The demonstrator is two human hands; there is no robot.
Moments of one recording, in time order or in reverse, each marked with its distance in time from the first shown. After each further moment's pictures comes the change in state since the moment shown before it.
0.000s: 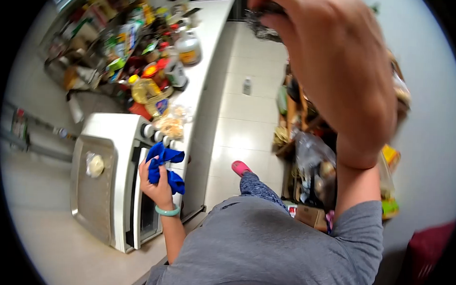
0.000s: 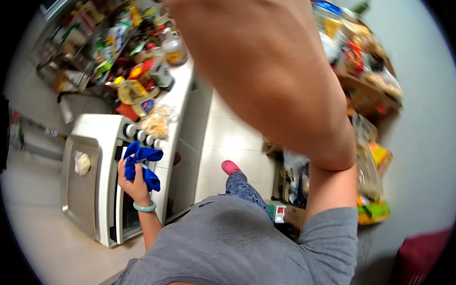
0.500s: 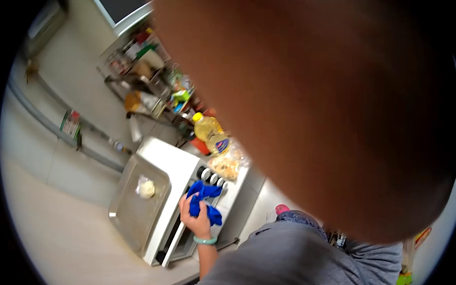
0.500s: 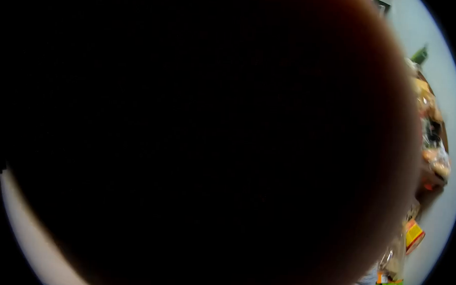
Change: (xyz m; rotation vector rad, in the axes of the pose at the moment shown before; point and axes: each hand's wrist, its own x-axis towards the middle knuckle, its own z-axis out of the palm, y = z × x) left_hand 0.025 0.017 0.017 0.275 0.259 0.006; right_hand 0.108 -0.024 0.062 0.184 -0.128 -0.553
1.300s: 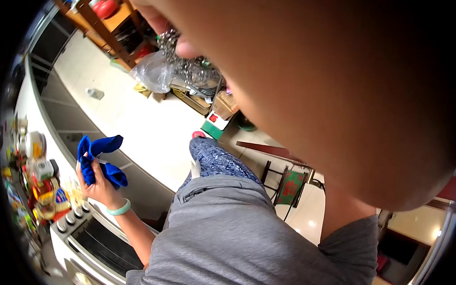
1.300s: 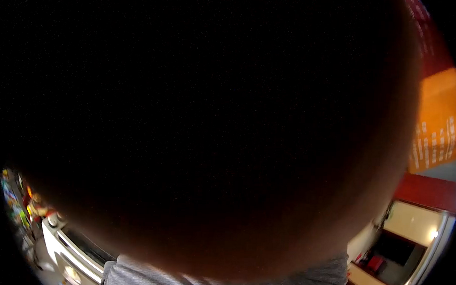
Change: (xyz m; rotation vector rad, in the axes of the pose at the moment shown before) left_hand -0.185 0.085 0.038 -0.712 -1.001 0.049; right_hand -0.315 -0.361 -0.281 -0.134 -0.798 1.433
